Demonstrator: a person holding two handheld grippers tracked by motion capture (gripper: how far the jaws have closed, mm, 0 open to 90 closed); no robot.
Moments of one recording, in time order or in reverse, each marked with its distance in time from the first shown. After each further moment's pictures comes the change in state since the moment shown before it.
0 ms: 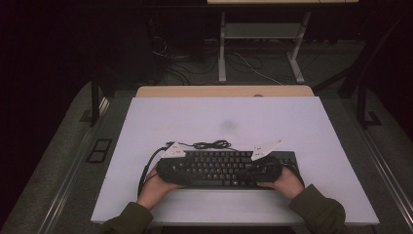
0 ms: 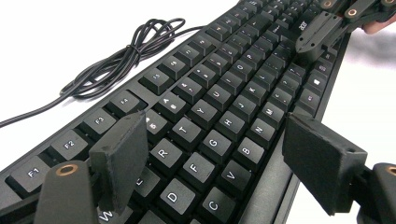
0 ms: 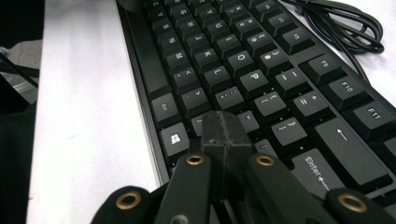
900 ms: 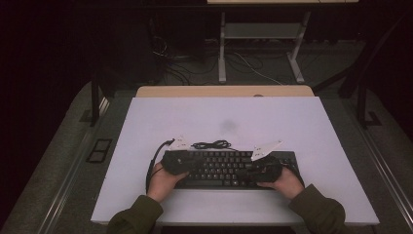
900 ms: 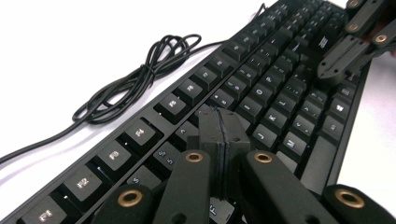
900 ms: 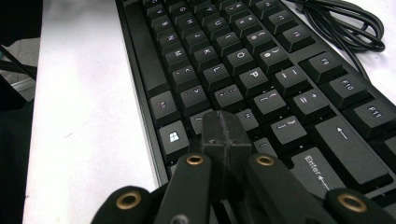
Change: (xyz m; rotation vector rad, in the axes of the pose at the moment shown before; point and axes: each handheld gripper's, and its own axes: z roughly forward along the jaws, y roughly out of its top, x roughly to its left) left arm 0.006 0.016 0.014 0.022 0.041 -0.005; right arm 0.000 0.000 0.000 -0.003 0.002 -0.002
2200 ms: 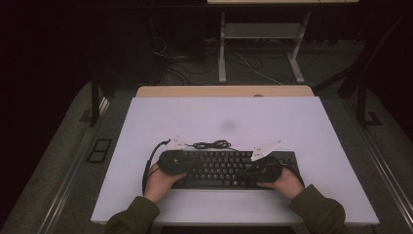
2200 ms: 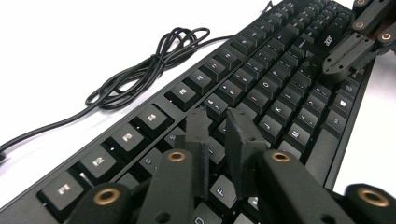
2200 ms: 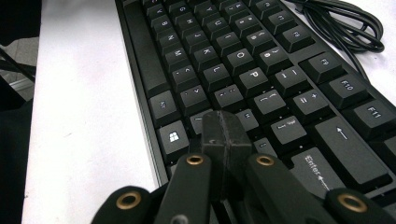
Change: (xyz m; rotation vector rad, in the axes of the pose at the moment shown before) left arm 0.005 -0.005 -0.012 -0.016 0.007 -0.033; right arm 0.001 0.000 0.000 0.001 -0.004 -0.004
